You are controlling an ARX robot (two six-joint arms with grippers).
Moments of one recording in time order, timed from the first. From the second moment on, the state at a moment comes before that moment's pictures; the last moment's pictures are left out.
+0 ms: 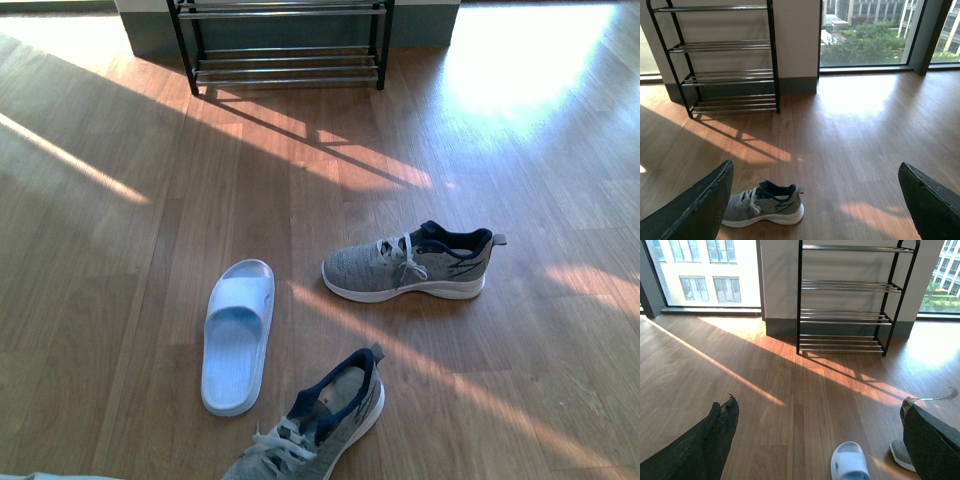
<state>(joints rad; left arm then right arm) 0.00 0.02 0.01 0.00 0.00 -0.01 0.00 0.00 0.02 0.00 0.00 0.00</state>
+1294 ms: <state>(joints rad) 0.00 0.02 0.01 0.00 0.00 -0.01 0.07 1.50 0.33 0.82 -0.26 -0.07</state>
